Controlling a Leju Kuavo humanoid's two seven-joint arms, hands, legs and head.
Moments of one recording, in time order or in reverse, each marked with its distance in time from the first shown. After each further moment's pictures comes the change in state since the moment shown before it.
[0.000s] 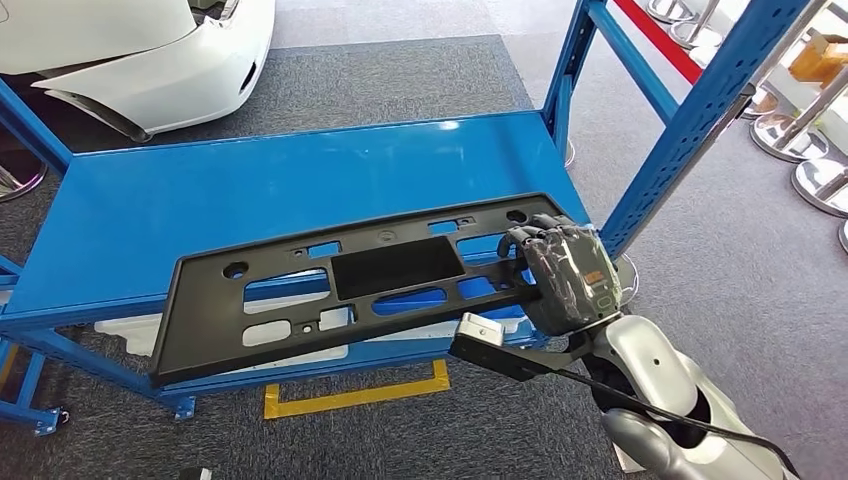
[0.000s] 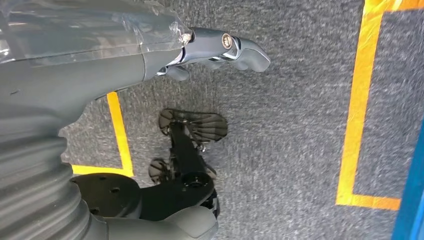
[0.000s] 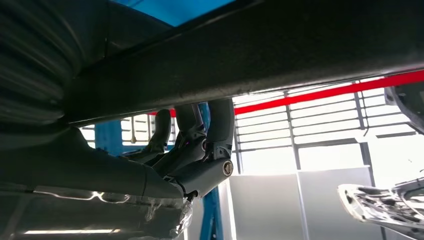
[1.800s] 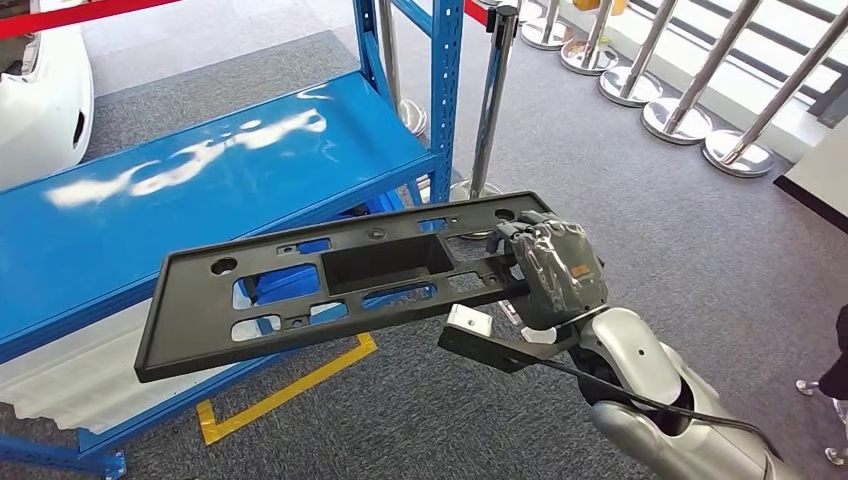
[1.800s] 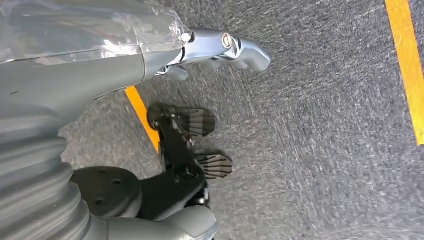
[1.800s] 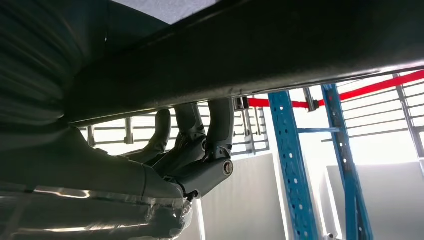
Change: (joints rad) left arm -0.002 0.001 -0.020 0.000 0.016 -0.008 0.003; right arm 0.005 -0.011 0.001 -0.004 -0.020 -0.013 0.044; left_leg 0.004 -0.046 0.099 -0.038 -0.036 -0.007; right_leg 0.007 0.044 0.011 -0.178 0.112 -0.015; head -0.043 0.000
